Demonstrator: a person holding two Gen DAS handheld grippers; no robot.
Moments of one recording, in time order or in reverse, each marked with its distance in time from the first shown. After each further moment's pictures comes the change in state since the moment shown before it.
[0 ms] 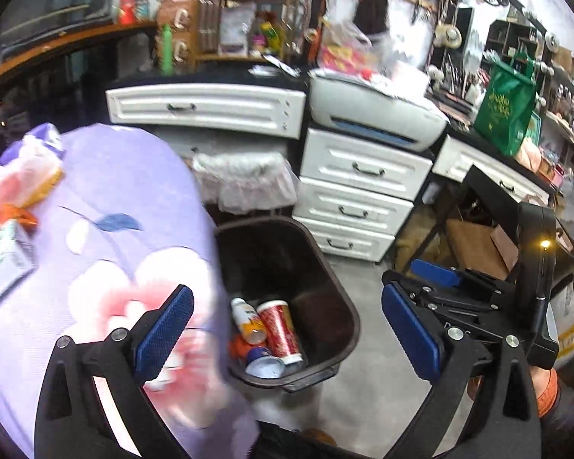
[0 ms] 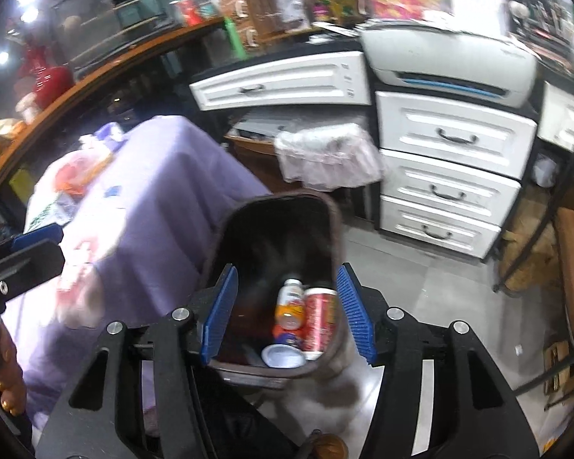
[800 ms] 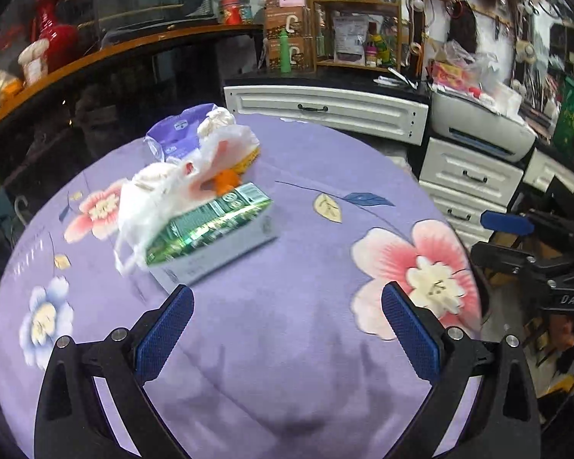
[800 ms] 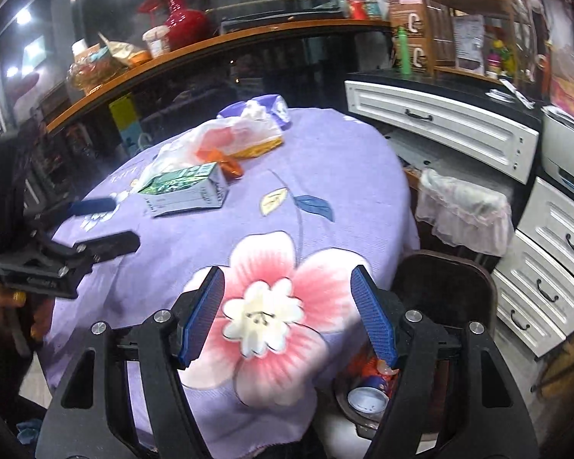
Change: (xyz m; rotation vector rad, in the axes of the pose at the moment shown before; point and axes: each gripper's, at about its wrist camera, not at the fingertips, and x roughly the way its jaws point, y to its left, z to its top) left arm -0.071 0.172 -0.023 -0.021 0.014 0.295; right arm 0.018 0.193 0.028 -0.359 0.021 0.314
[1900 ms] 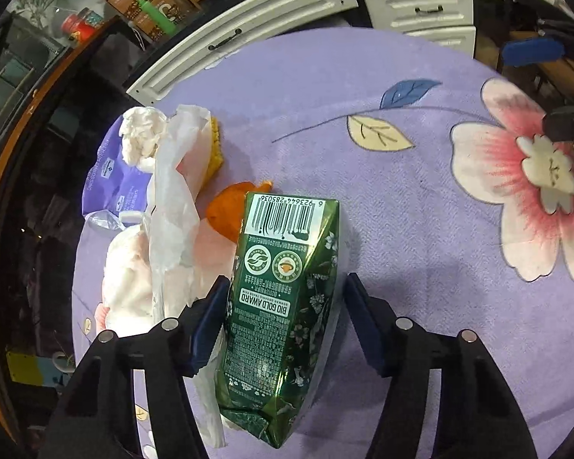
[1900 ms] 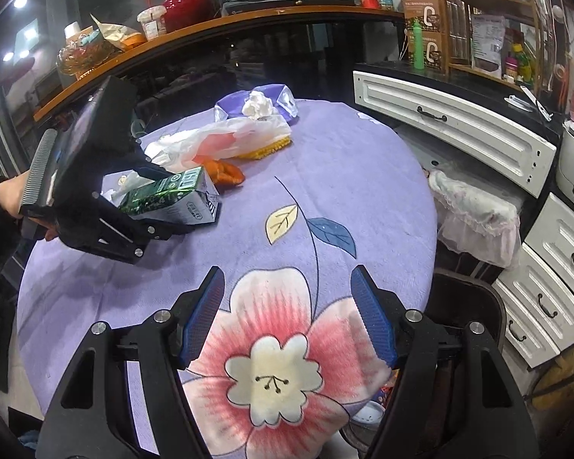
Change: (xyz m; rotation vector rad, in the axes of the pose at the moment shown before) left arm 0.090 0.023 0.038 0.612 0.300 -0.008; right arm 0.048 0.010 0.039 -0.027 0.055 -0.022
